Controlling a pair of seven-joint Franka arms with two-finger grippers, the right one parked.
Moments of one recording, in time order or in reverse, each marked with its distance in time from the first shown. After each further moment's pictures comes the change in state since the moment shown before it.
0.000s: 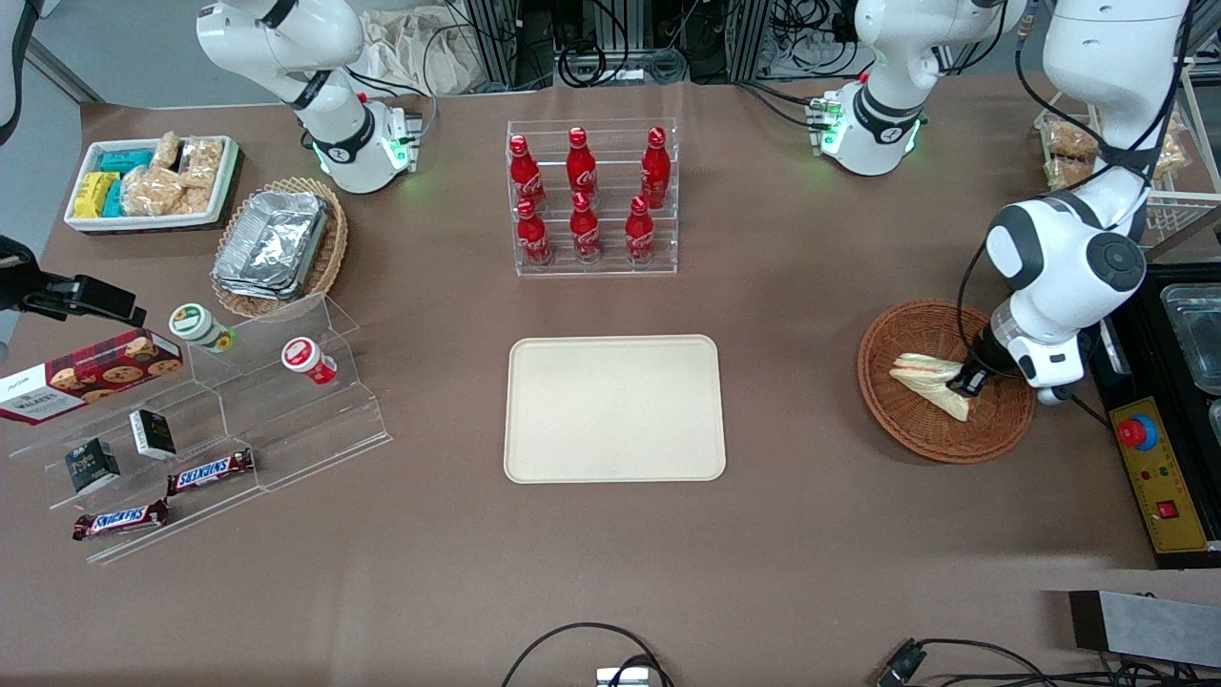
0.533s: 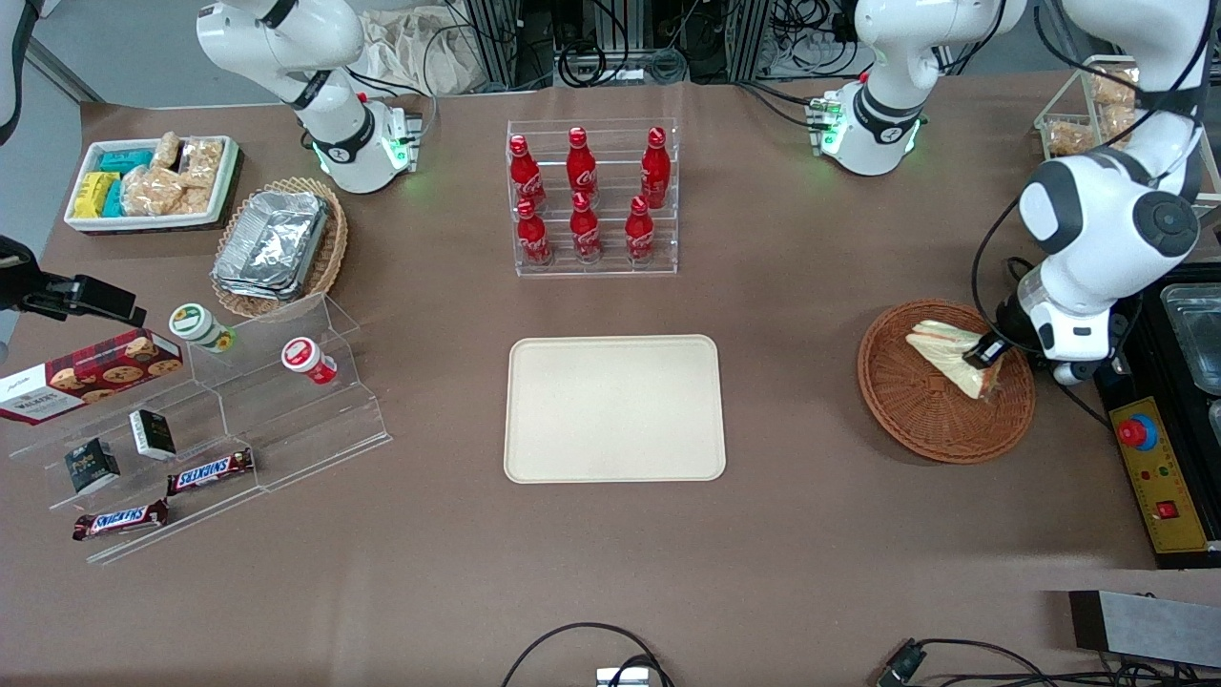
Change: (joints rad) arm -0.003 -0.205 -0.003 0.020 0.091 -0.272 0.112
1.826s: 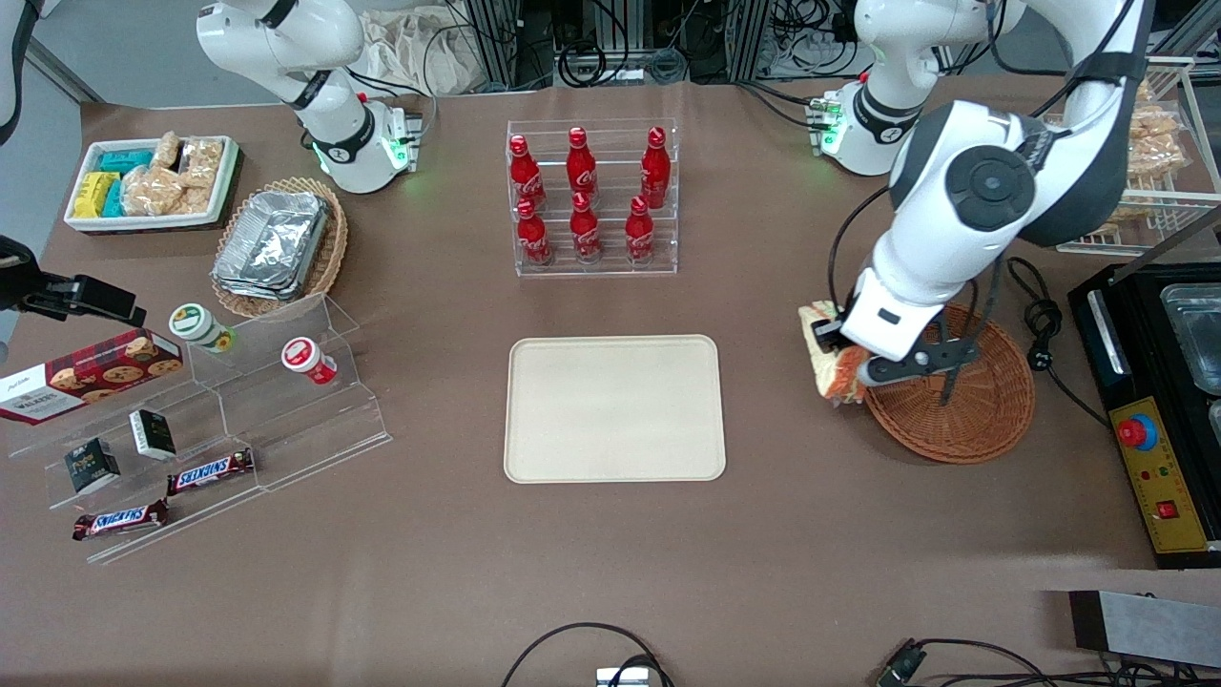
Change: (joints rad) arm -0.049 0.178 -0.461 0.540 0.128 -0.387 -0.047
